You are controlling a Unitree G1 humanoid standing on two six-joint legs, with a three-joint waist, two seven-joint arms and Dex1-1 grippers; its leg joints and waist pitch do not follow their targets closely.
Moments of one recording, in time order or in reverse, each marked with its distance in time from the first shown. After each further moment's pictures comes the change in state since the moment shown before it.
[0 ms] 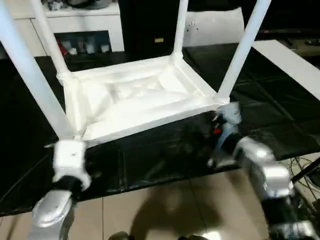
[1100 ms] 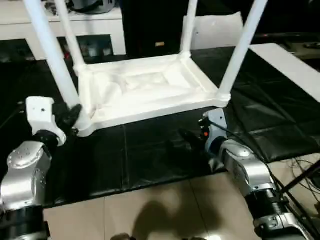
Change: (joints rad) left arm -0.503 0.321 0.159 0.612 -0.187 -0.107 -0.275; right arm -0.091 0.082 -0.012 0.203 -0.117 -0.025 -0.180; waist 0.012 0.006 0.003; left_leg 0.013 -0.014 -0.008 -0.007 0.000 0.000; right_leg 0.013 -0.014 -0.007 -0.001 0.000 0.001
